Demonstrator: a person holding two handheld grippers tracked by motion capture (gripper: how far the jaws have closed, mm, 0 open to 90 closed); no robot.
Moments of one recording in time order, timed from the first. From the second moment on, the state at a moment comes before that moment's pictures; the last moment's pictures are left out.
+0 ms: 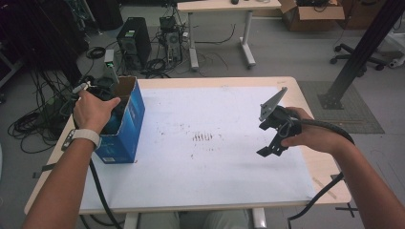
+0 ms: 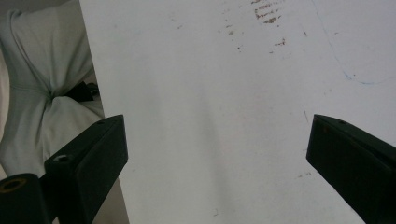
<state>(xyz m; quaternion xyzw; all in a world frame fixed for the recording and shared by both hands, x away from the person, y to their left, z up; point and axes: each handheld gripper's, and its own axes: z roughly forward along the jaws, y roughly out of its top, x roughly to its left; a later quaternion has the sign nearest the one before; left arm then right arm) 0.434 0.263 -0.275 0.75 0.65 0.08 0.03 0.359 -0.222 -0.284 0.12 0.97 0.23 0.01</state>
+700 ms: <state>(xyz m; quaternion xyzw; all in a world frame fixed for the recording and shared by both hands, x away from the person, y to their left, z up) 0.427 0.263 -0.253 0.75 0.65 0.09 0.05 0.355 -0.222 -0.280 0.12 0.97 0.23 0.01</state>
